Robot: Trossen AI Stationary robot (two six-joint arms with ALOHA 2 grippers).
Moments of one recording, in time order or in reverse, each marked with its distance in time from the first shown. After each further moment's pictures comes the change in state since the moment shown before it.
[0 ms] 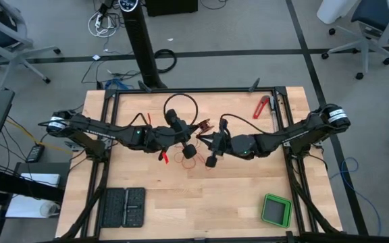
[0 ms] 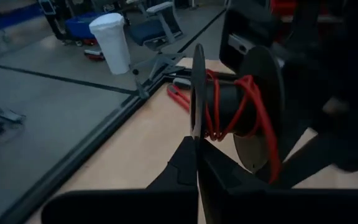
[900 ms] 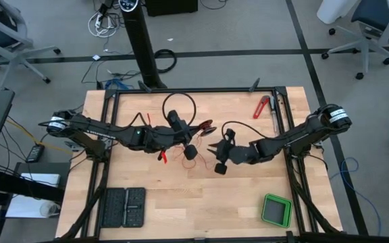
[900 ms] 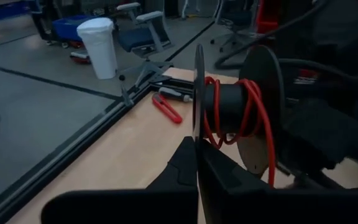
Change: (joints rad) left arm 0.003 0.000 0.000 0.058 0.042 -0.026; right arm 0.036 -0.011 -0.184 -0.146 -0.058 0.335
